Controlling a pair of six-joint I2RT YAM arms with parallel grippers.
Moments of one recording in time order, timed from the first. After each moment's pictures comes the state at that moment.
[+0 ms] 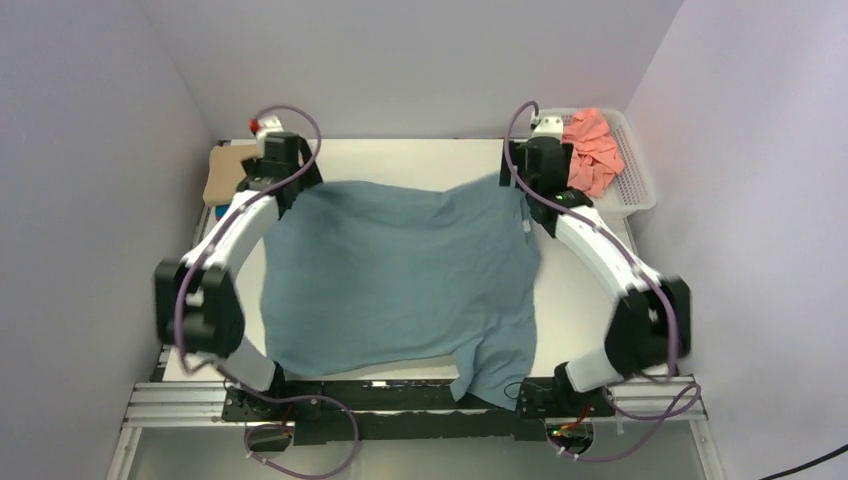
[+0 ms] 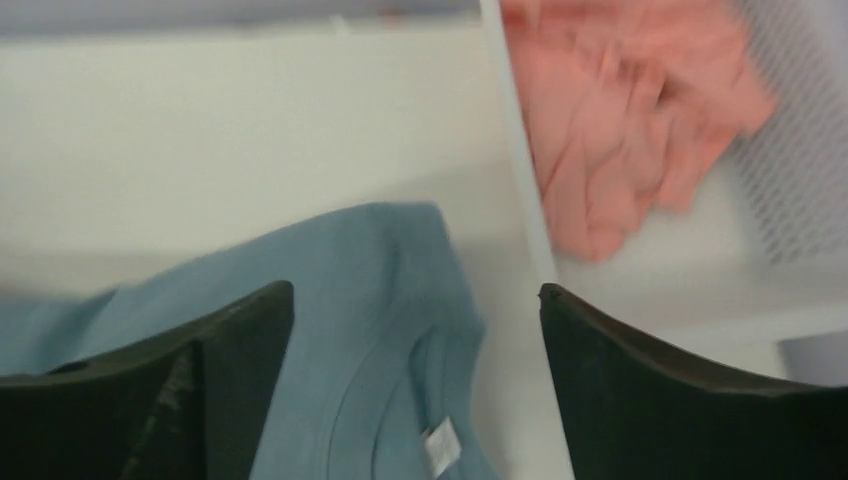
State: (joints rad) left arm -0.16 1.51 1.28 -0.30 -0.42 -0.39; right arm 0.31 1.40 1.20 -0.12 0.40 0.09
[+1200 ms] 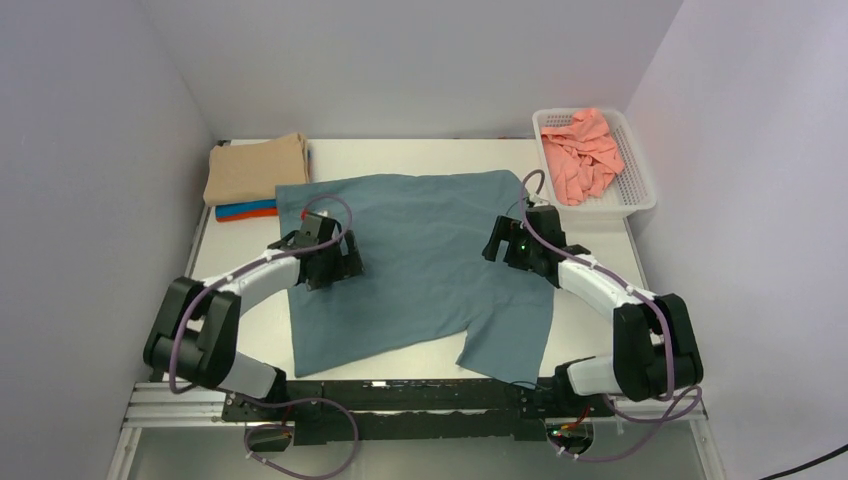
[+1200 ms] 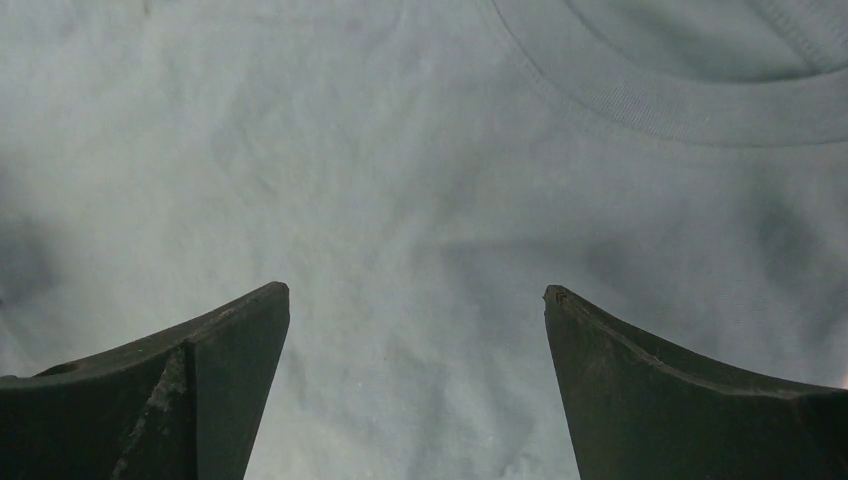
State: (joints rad) left arm -0.35 1.41 0.70 -0.29 0.01 -0.63; right arm 0.24 1.34 0.70 -0.13 -0.07 0.47
